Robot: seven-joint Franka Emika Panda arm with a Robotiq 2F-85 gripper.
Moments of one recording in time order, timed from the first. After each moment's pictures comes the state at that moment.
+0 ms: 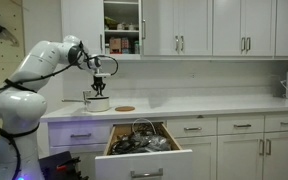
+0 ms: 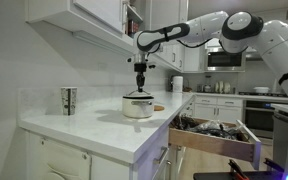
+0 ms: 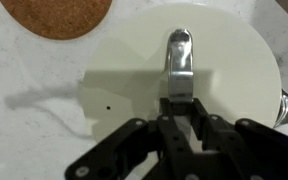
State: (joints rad) arm 0.54 0.53 0.40 -1.27 -0.27 1.77 -0.78
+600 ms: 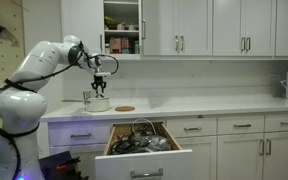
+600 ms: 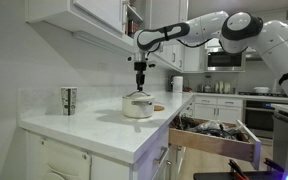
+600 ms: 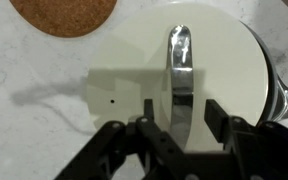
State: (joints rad) arm 0.54 0.53 0.40 -1.25 -0.27 1.77 -0.78
